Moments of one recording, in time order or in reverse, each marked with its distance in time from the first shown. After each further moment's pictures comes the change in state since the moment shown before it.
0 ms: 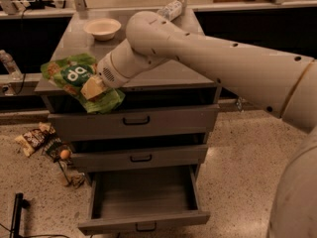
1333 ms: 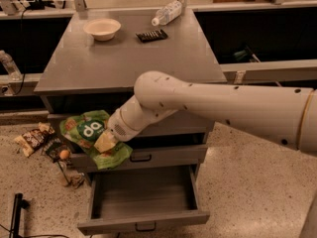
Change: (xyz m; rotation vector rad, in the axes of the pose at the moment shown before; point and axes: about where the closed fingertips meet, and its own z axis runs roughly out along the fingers) arm 0.132 0.052 0.046 -0.111 0.131 0.021
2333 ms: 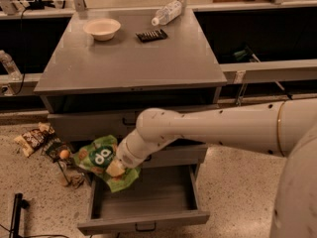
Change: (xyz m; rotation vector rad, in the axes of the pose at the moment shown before) arm 0.087 -0.019 0.068 0.032 0.082 -0.061
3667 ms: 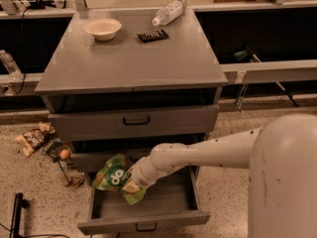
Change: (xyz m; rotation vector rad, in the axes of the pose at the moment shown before) arm 0.104 -0.050 0.094 0.045 -0.016 -0.209
